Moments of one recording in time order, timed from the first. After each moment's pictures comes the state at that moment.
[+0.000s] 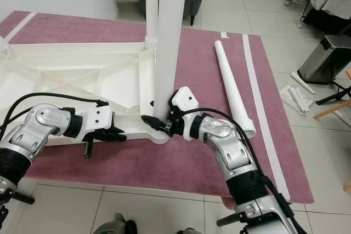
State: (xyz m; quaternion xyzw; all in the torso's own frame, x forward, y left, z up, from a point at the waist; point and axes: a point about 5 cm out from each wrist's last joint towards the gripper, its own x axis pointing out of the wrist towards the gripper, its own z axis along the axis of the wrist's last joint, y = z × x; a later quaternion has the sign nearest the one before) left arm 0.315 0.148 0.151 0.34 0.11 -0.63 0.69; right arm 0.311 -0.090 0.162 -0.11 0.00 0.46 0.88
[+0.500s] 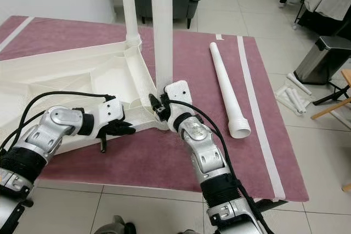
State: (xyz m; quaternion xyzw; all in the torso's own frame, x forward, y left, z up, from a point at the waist) left arm 0.330 0.118 0.146 0.27 0.12 -0.59 0.75; right arm 0.325 -0.074 0.157 -0.06 -0.01 0.14 0.99
